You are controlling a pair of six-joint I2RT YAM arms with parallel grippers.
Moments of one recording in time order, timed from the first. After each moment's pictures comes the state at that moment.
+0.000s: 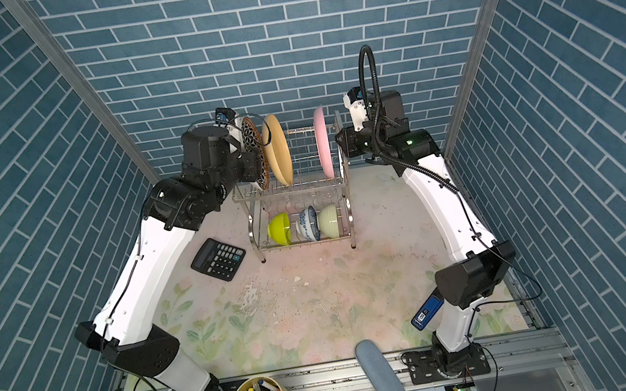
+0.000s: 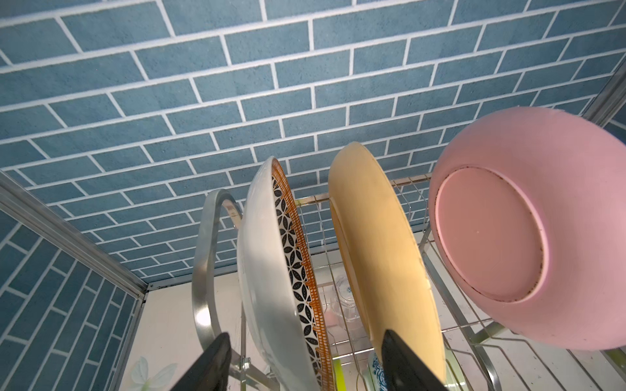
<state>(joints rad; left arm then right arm) -0.60 1.67 2.16 -0.87 -0.42 -0.09 0.38 1.75 2.12 -0.79 -0.24 0.13</state>
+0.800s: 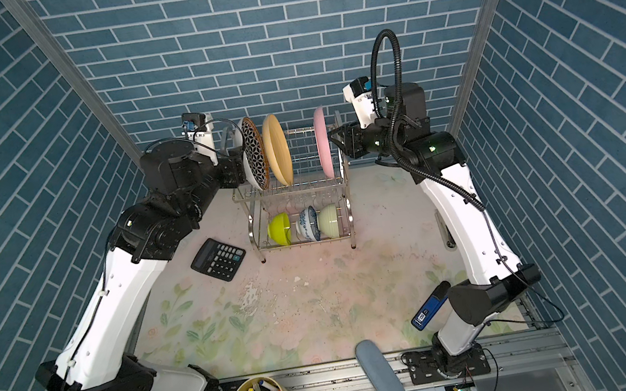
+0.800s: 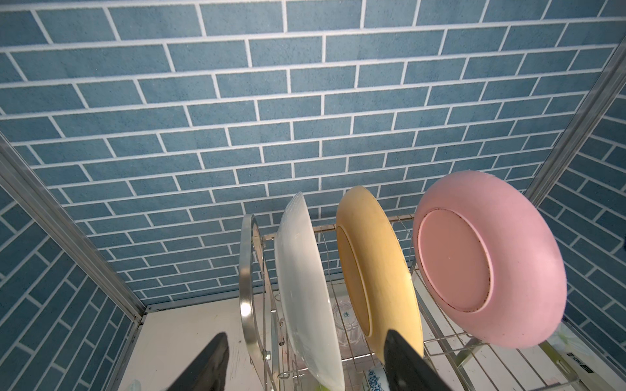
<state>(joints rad) -0.60 1.45 1.94 -0.70 -0.41 -0.08 0.38 1.64 2.12 -0.80 -0.48 0.17</state>
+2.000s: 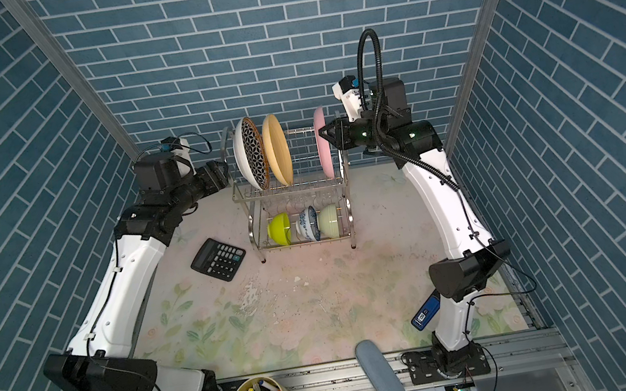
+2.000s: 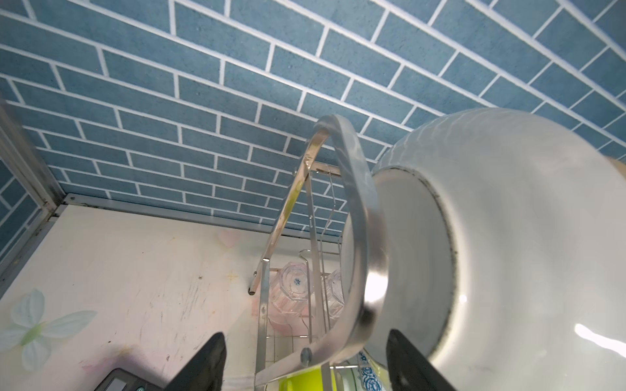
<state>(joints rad) -0.21 1.46 1.64 -0.55 0.07 -0.40 0.38 1.82 2.30 -0.83 -0.55 0.24</state>
